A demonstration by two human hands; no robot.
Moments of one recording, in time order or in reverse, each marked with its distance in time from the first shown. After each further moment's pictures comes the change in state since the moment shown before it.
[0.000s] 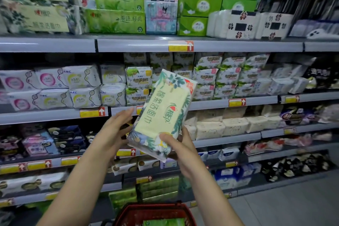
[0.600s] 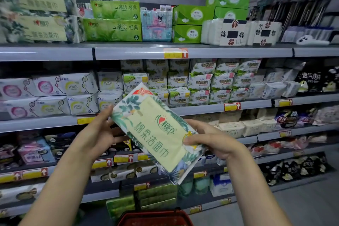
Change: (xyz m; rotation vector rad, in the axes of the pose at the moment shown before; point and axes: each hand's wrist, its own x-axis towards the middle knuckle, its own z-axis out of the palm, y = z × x) left_hand -0.004 0.024 -0.017 -0.136 -0.162 0.009; right_hand -0.012 -0.086 -0.063 -0.370 -0.399 0.031
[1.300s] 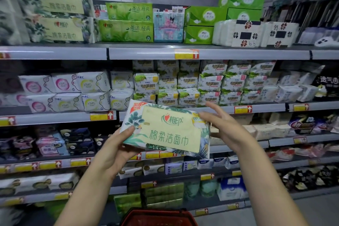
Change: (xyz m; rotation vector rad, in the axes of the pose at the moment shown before) left_hand -0.028 -0.042 0.012 -0.170 0.085 0.036; right_hand 0.018 0.000 -0.022 0.088 0.358 -0.010
